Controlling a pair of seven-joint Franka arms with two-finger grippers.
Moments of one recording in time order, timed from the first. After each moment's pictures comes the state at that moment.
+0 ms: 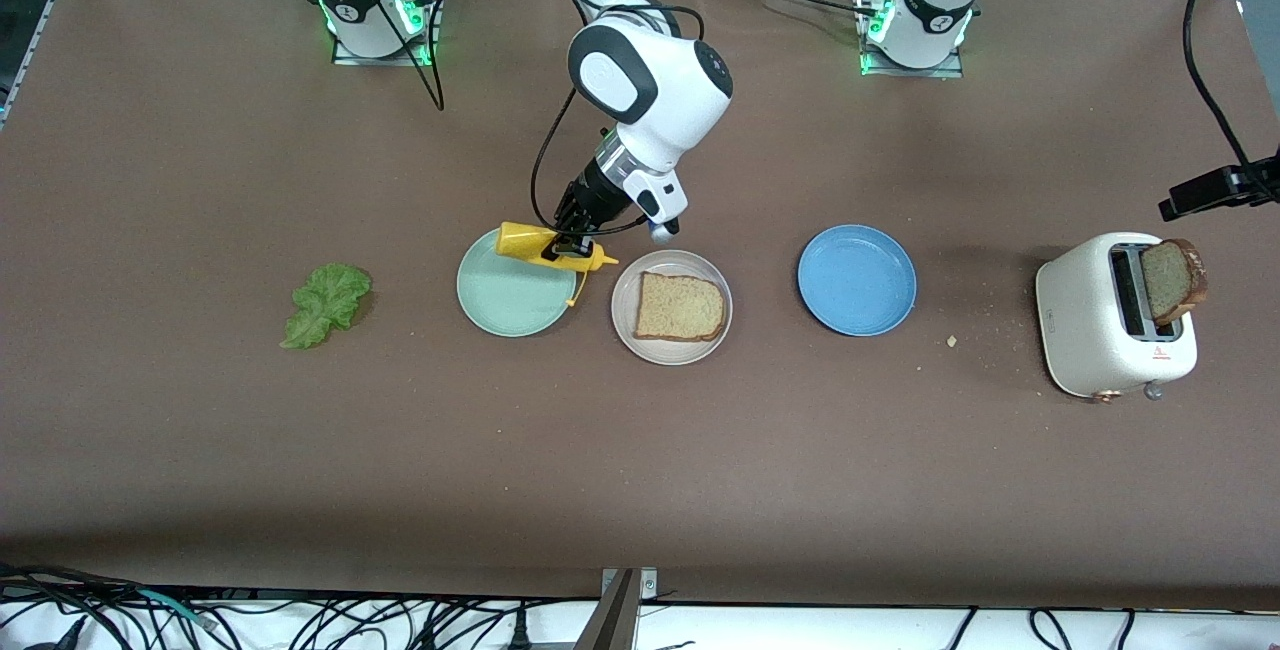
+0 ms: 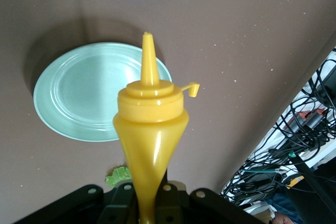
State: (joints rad) left arm 0.05 0.18 0.09 -1.37 0.01 1.42 -0.06; right arm 1.03 0.67 -0.18 -1.39 -0.60 1.73 -0.51
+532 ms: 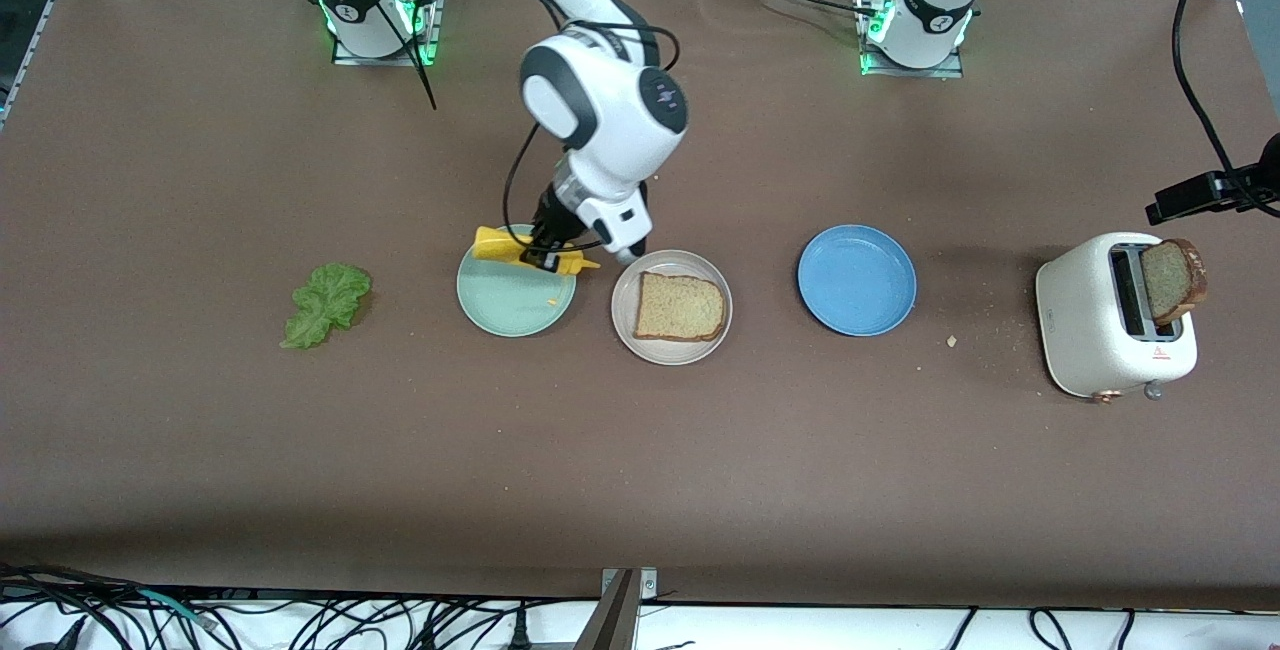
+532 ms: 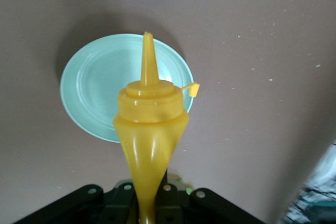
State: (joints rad) left arm 0.04 0.21 0.08 -1.37 0.01 1.42 -0.06; right arm 0.89 0.61 -0.22 -1.37 -0.28 1.73 -0.67
